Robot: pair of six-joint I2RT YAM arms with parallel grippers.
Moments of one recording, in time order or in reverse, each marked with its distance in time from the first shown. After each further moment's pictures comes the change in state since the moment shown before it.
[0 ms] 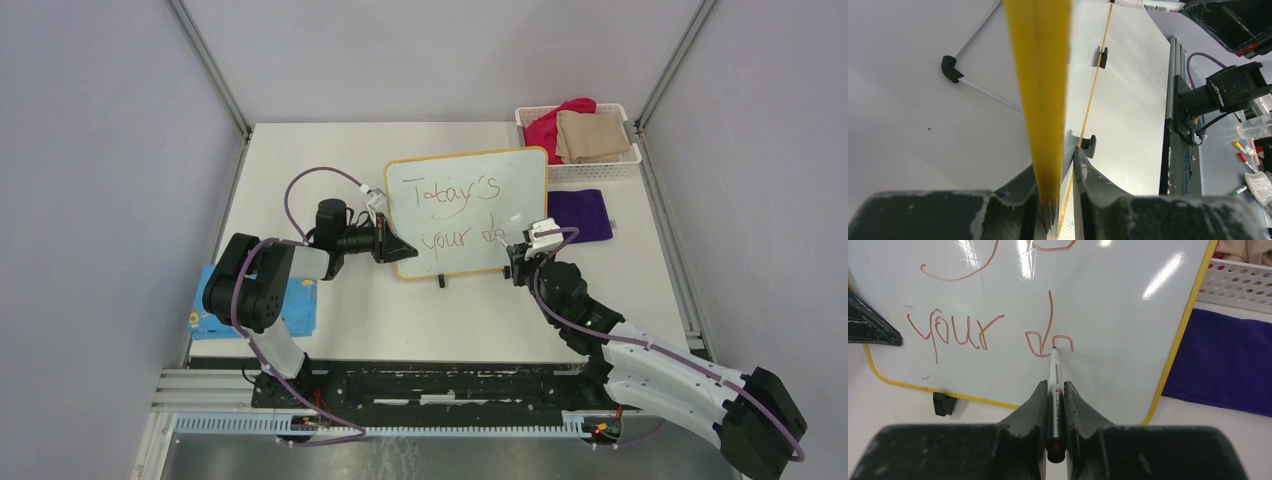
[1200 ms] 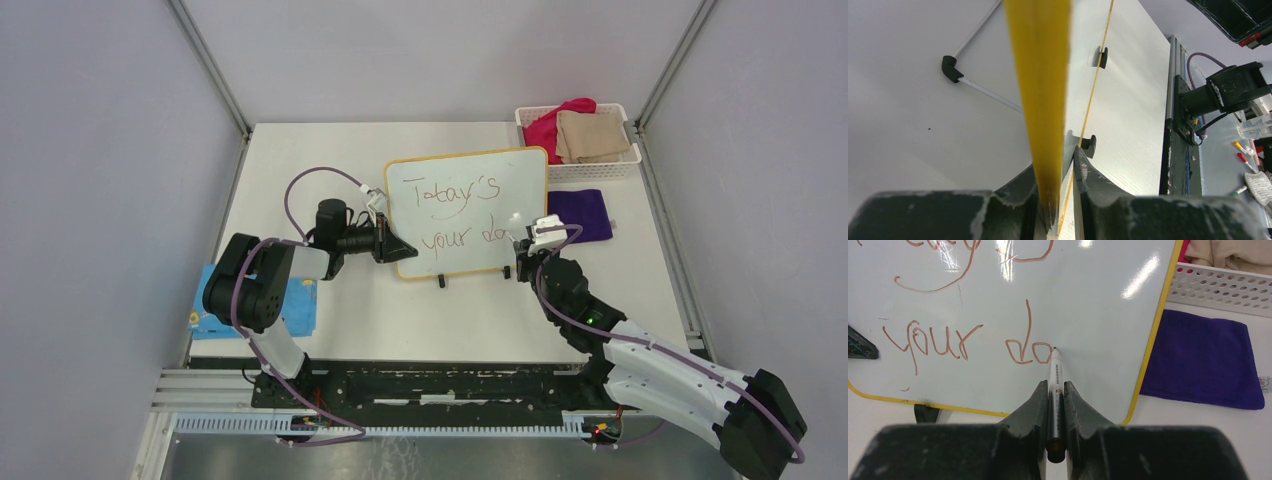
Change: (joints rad) left arm 0.000 0.000 0.000 0.000 0.000 0.000; right arm -0.010 -0.014 0.018 -0.042 0.067 -0.016
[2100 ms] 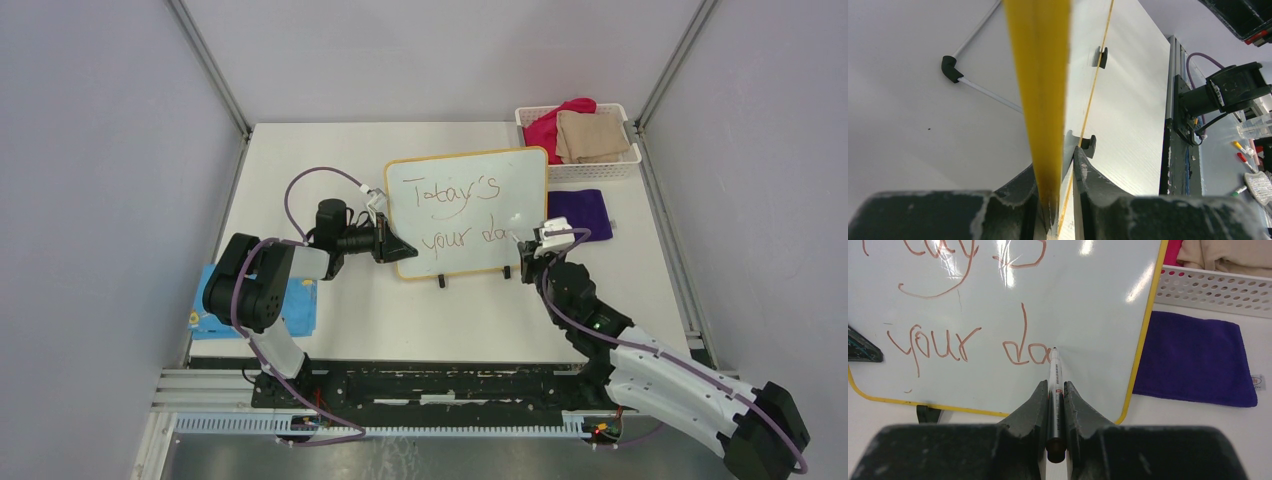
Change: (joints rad) left arm 0.000 0.000 0.000 0.000 0.000 0.000; right arm -0.004 -0.082 -0.029 -0.030 -0.002 0.006
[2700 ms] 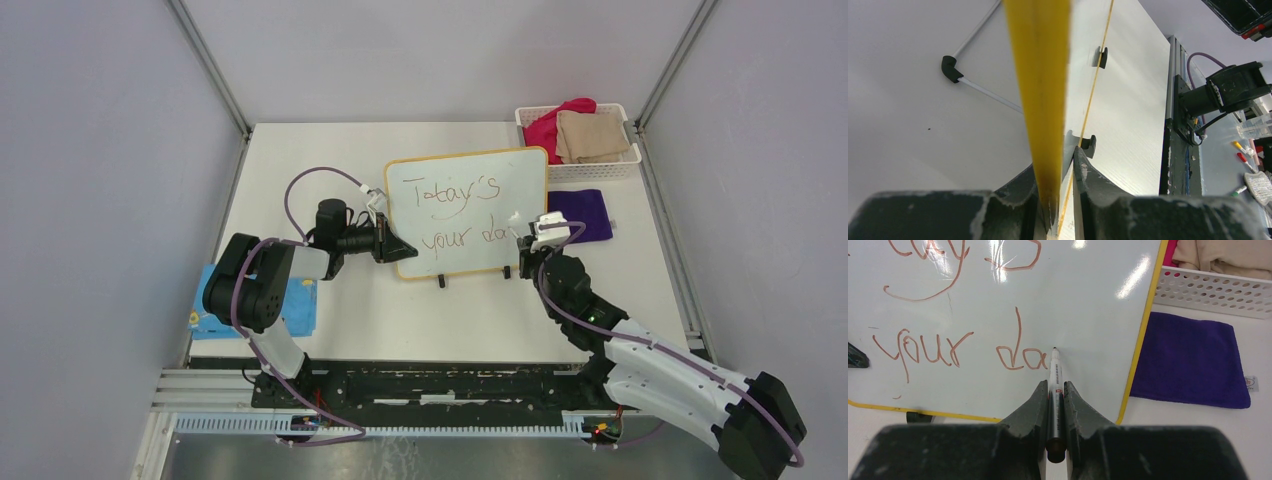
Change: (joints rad) left arm 0.000 0.000 0.000 0.000 0.000 0.000; right arm -0.019 0.078 0.047 0.015 0.007 -0.017
